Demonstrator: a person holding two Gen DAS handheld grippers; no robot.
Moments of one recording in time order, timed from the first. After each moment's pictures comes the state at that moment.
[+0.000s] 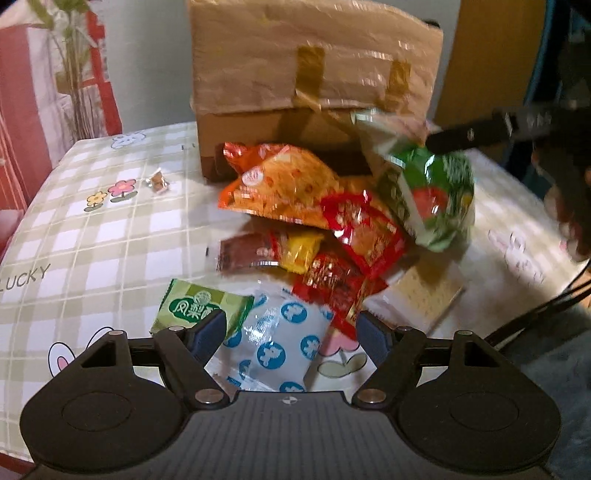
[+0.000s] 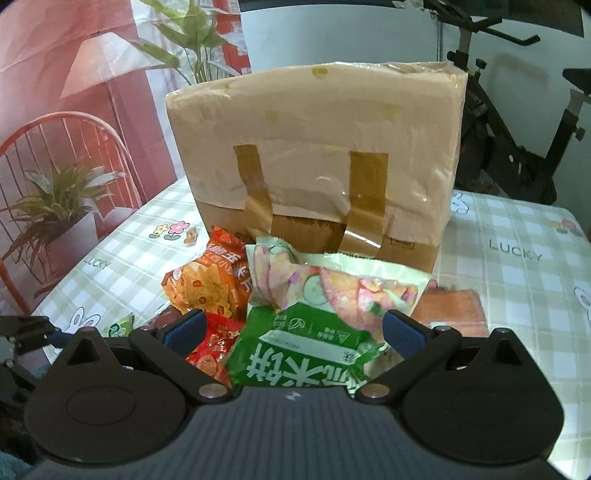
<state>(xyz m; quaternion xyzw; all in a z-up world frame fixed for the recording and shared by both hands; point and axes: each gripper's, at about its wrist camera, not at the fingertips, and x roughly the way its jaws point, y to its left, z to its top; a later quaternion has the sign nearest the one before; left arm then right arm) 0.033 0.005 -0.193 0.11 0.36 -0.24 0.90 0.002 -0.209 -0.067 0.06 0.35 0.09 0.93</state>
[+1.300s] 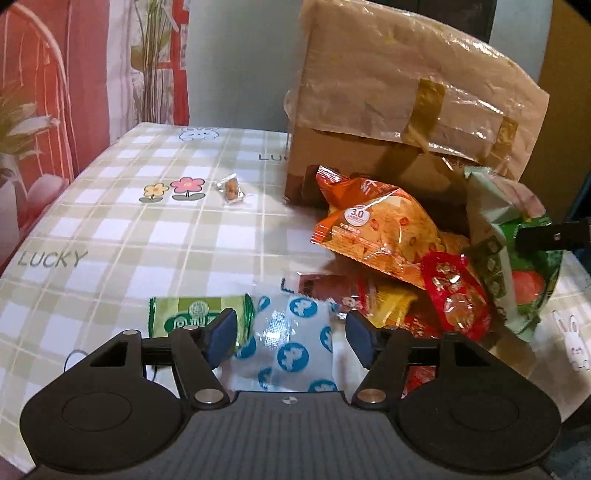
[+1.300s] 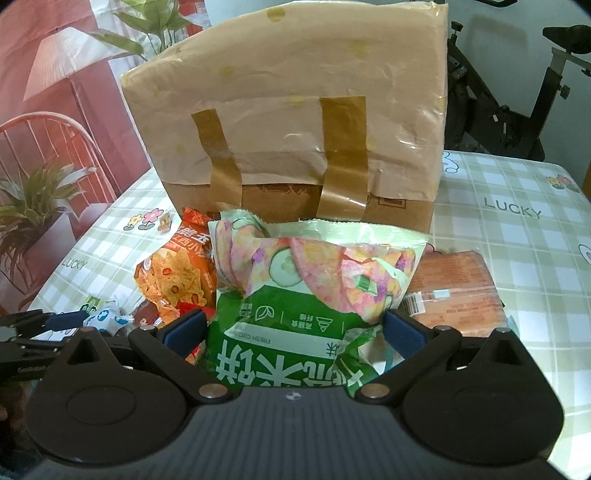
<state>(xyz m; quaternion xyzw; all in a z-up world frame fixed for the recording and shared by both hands) 0.087 0.024 -0.199 0.03 0.33 -0.14 0.93 0.020 -0.217 -0.091 0.09 0.38 0.06 0.92</state>
